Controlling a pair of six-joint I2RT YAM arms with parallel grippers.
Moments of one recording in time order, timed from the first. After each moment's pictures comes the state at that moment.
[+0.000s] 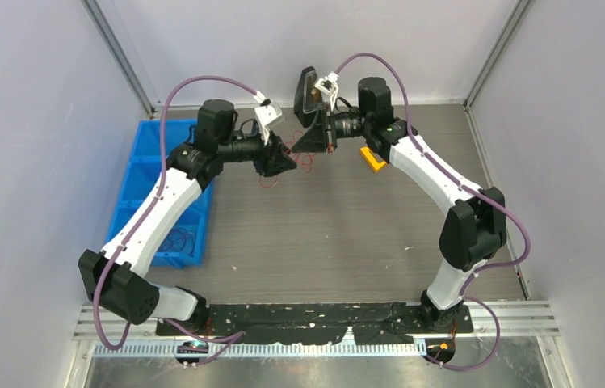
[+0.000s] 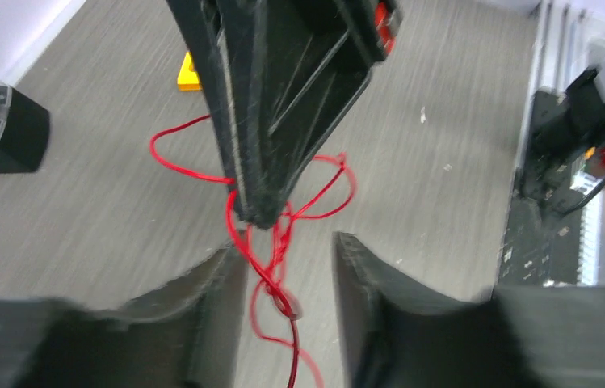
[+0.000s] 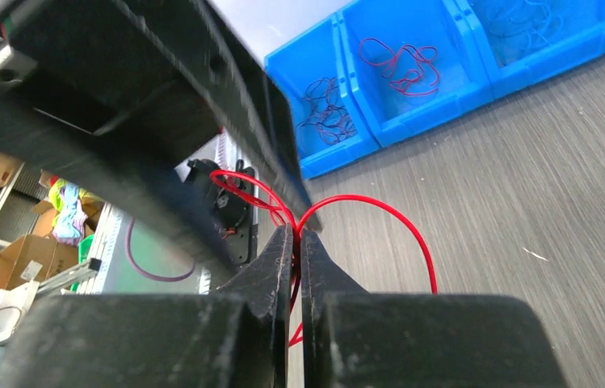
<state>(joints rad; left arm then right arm) -0.42 1.38 1.40 -0.47 0.76 0.24 0.44 1.75 1.56 -0.07 -1.13 0.31</state>
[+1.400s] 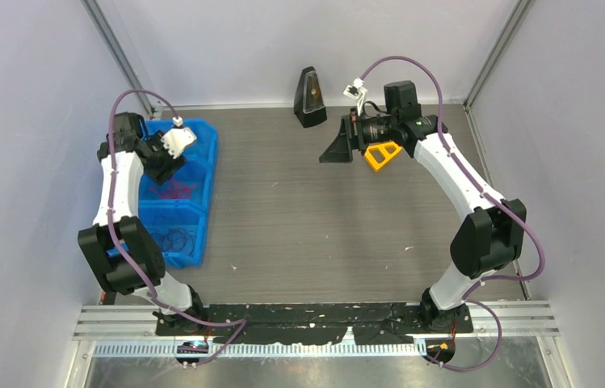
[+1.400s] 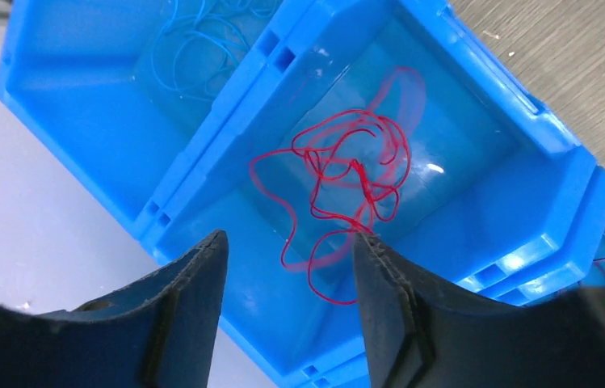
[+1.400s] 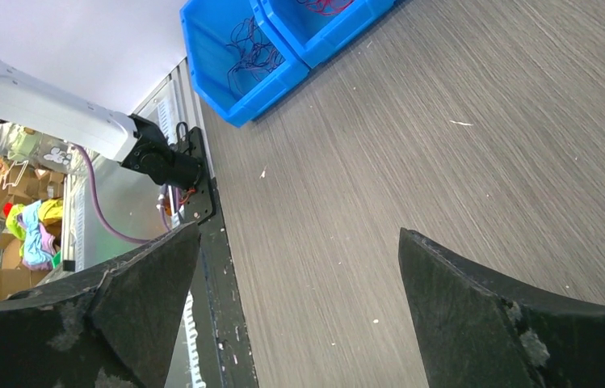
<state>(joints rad) 0.29 1.56 1.40 -0.83 0.30 1.12 0.31 1.65 1.55 -0.51 -1.04 0.06</state>
